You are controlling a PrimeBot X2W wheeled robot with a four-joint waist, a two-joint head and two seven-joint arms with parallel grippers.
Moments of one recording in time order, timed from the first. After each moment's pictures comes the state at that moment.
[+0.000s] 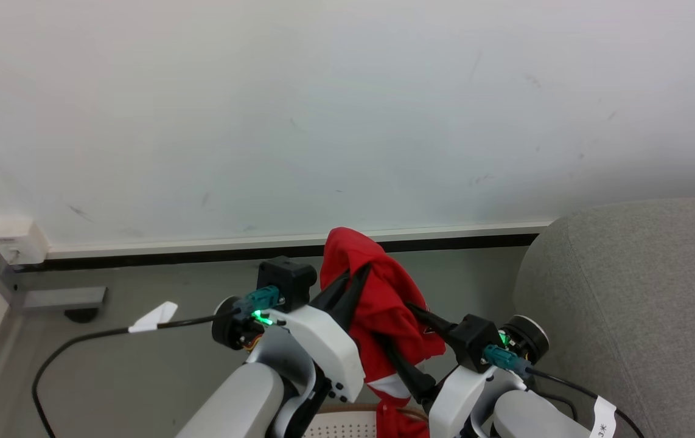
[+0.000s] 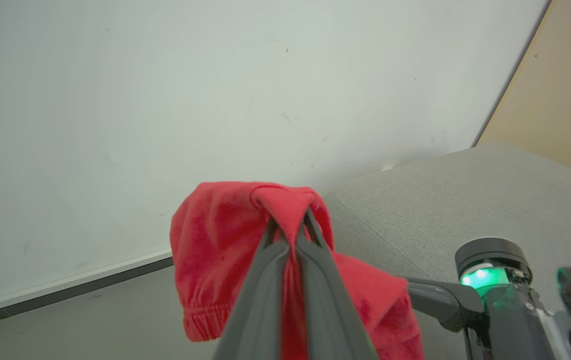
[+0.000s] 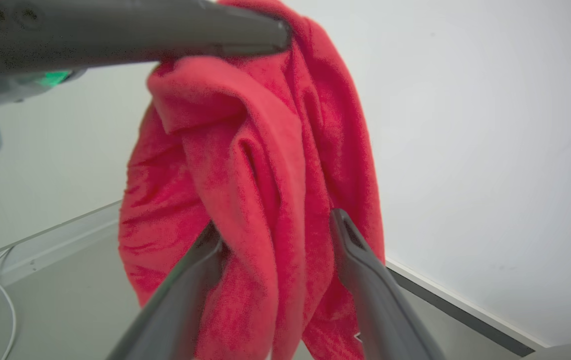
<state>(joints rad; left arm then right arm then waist) -0.47 0.11 -0.59 0.26 -0.46 0.04 0.05 -0.61 -0.05 0.89 0.73 0.51 0.13 -0.26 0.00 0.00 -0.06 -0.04</state>
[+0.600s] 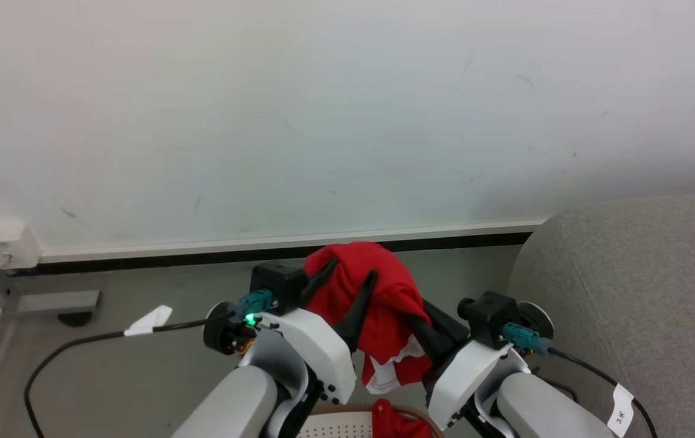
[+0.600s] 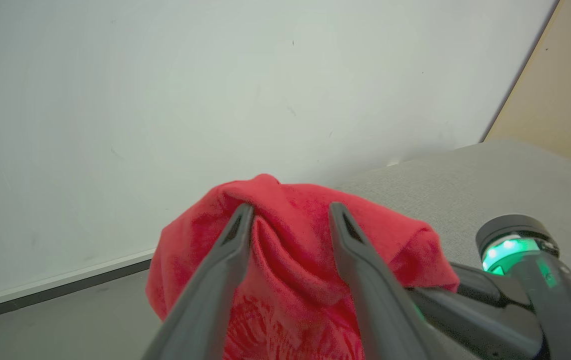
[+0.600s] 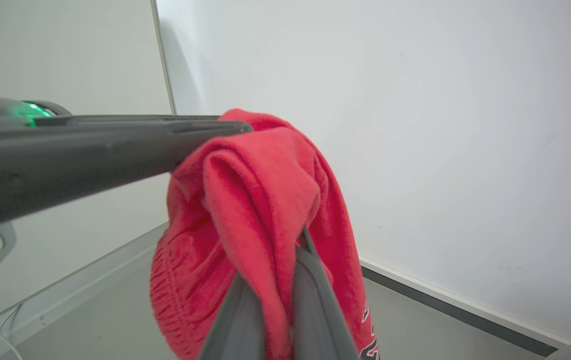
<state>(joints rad) -0.47 0.13 -0.59 0.28 -0.46 0.05 0.04 -0.61 -0.05 0.84 0.67 0.60 0.13 -0.26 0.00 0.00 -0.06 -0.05</state>
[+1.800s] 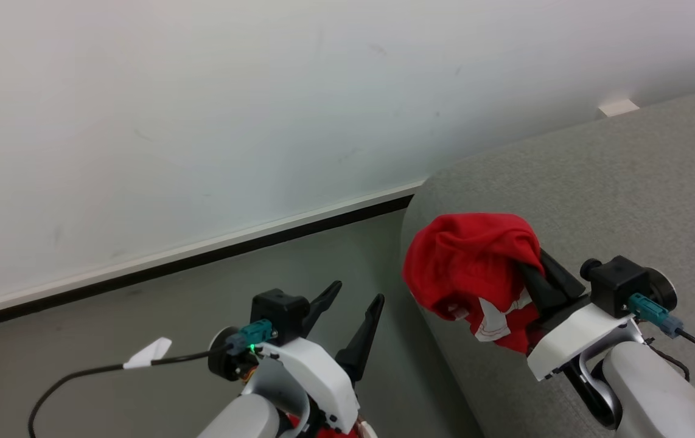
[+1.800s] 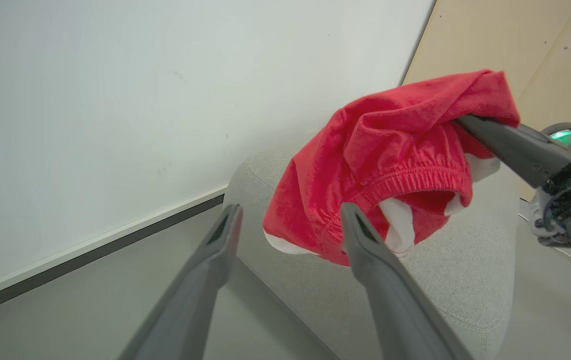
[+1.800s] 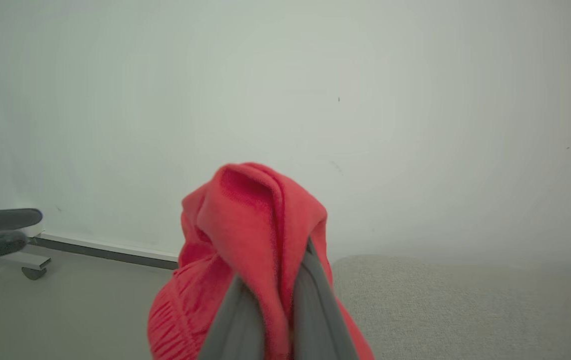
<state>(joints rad) -0.40 0.15 -0.63 0.25 -0.49 0.05 -0.01 -0.55 -0.23 0.56 0.52 0.48 0.13 -0.26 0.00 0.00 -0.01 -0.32</state>
